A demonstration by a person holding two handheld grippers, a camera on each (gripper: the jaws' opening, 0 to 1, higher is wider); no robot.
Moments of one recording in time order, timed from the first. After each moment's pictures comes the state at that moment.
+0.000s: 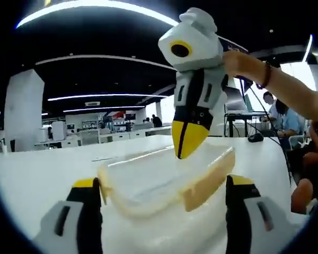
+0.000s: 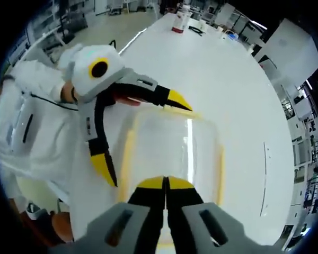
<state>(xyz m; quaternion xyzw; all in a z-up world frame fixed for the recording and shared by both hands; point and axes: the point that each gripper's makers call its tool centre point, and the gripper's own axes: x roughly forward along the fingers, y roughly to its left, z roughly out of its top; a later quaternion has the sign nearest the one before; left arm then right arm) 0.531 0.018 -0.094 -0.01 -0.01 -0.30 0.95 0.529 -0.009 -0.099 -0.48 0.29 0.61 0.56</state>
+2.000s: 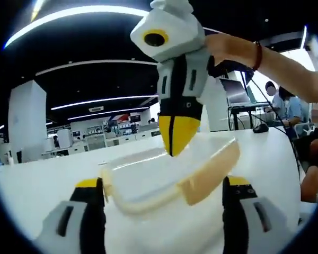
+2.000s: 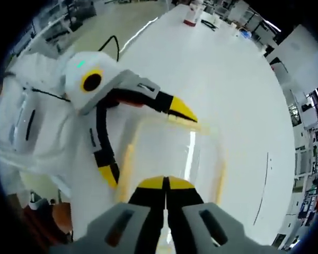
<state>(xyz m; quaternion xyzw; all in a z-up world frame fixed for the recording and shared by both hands) 0.531 0.018 -0.103 0.06 -0.02 -0.27 0.96 0.528 0.033 -0.092 -0.49 0.28 0.62 0.54</state>
